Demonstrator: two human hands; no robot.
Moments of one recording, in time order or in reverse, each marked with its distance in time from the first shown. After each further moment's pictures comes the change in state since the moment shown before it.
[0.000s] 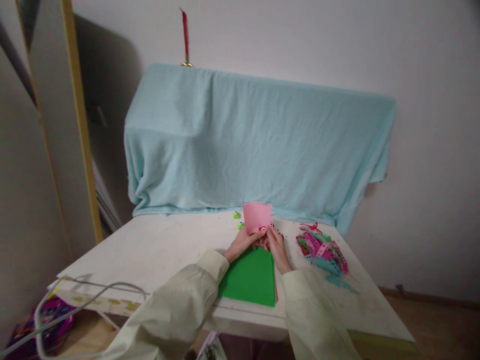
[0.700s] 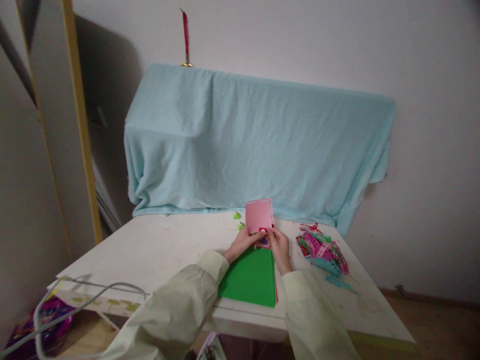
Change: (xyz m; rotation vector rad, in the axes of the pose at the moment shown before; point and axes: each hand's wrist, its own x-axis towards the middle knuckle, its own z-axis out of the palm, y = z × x) left_hand 0.003 -0.009 -0.002 -0.011 0.027 0.000; right_hand 0.000 -0.002 -0.007 -0.203 0.181 -0.154
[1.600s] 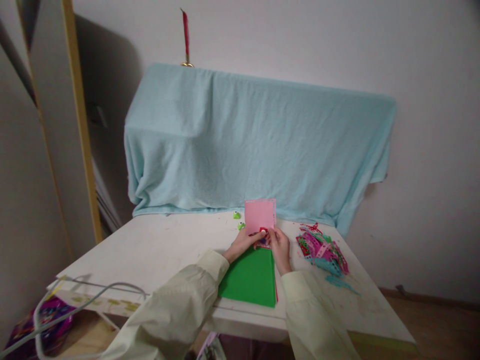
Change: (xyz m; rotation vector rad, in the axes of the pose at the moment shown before) left_hand -0.003 0.009 0.001 0.033 -0.007 0.004; right_hand -0.002 -0.005 -0.001 0.048 0.006 0.014
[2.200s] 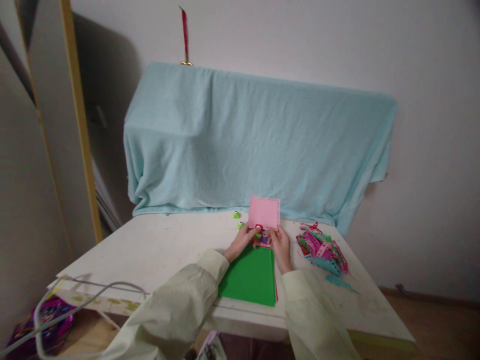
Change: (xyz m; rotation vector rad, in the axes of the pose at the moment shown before) left_hand 0.002 -0.007 -0.003 -0.178 0.037 -0.075; right_hand 0.004 0.005 0.000 0.028 0.028 0.044
